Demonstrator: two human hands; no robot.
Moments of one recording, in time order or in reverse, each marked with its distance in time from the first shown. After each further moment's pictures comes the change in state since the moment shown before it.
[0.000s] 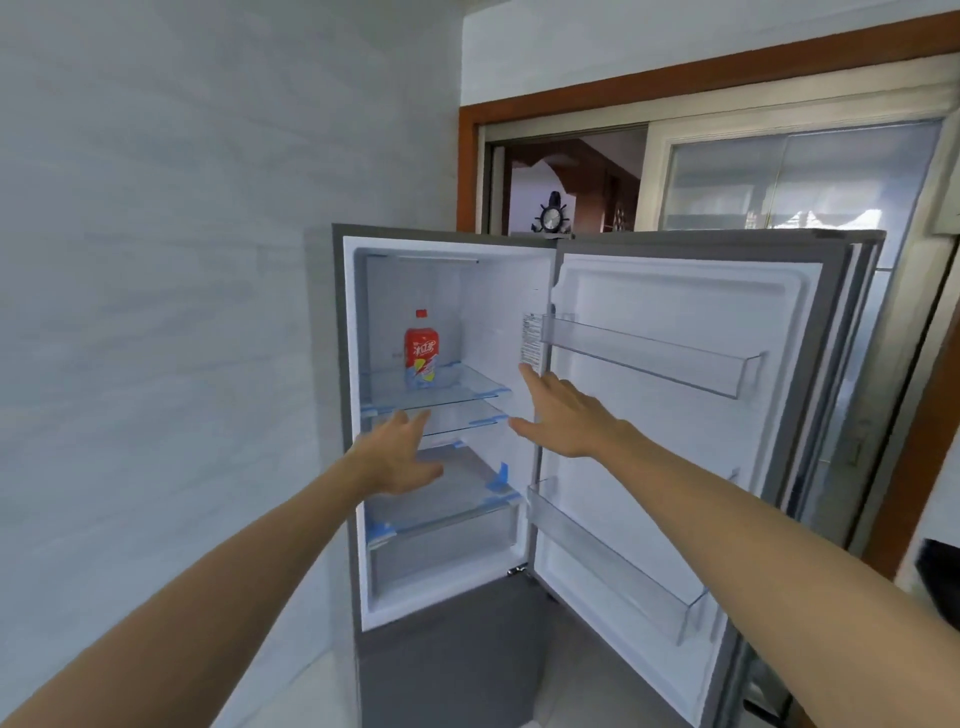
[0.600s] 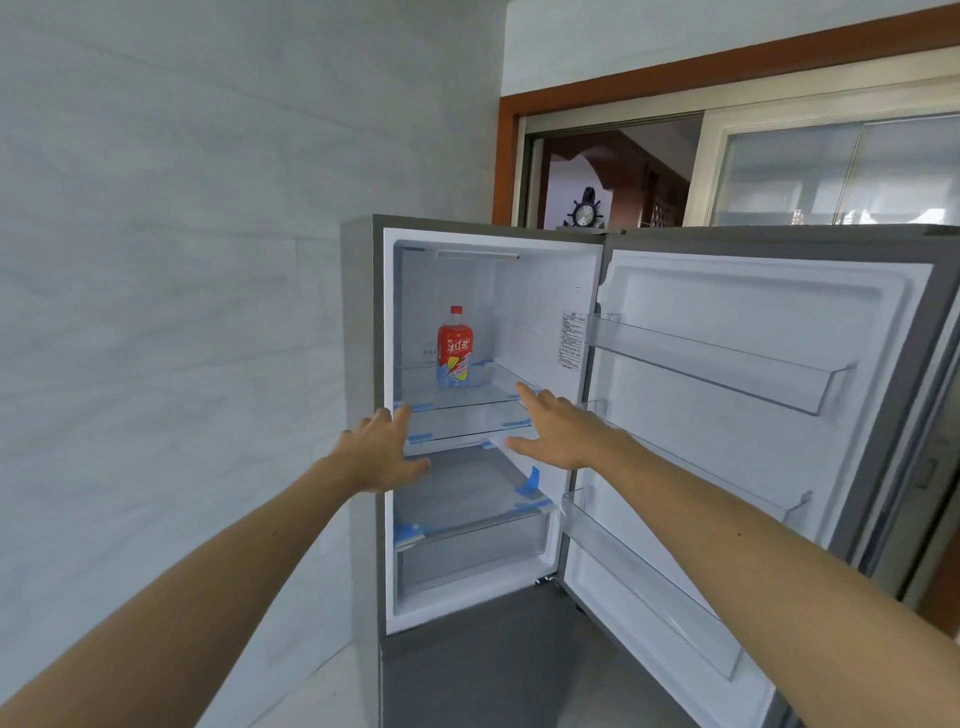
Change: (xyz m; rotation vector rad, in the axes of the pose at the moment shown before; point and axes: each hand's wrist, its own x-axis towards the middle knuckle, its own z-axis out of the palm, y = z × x) left_hand 0.023 -0.071 0.005 0.050 0.035 -0.120; right_hand 0.058 -0.028 0.041 -0.041 -0.122 -0.066
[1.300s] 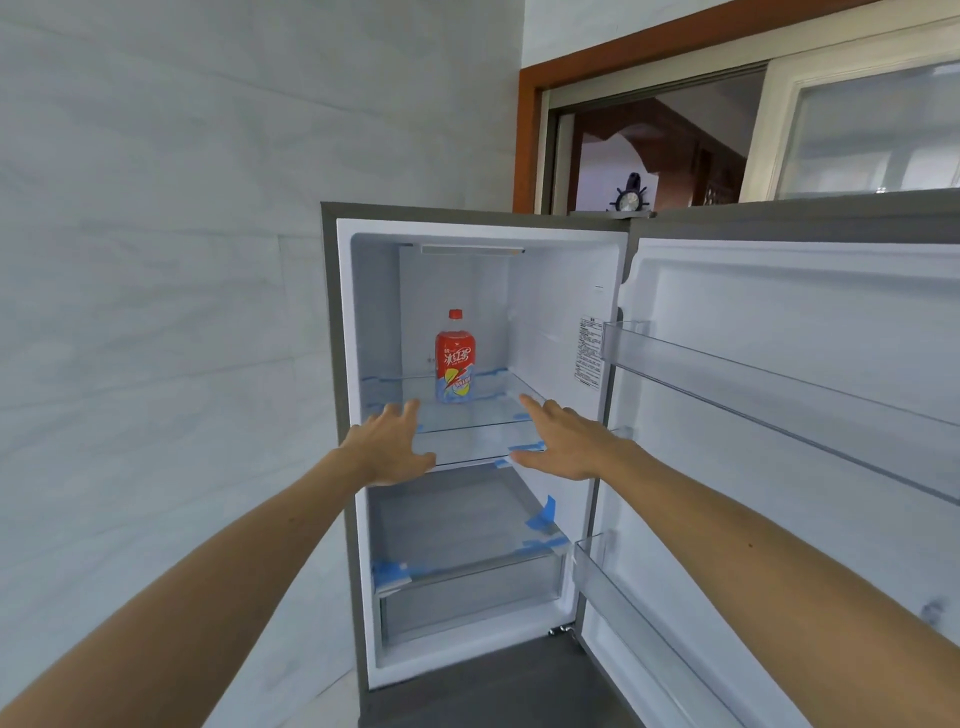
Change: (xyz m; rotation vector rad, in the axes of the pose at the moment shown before) left_hand 0.156 0.031 0.032 0.034 -0.015 -0.069; right_hand 0.132 0.109 0.038 0.041 -0.043 -0.102
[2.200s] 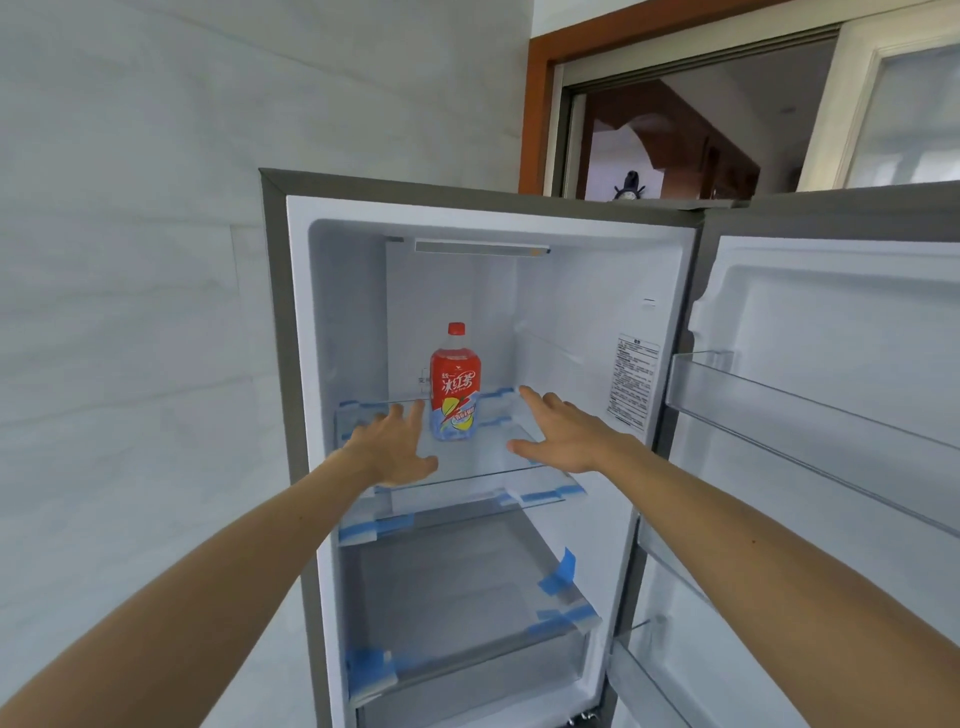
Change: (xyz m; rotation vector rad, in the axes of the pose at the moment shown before) left_hand 0.187 -0.044 0.026 0.080 -0.045 0.004; right_hand 0.185 0.044 0.013 0.087 0.022 0.048
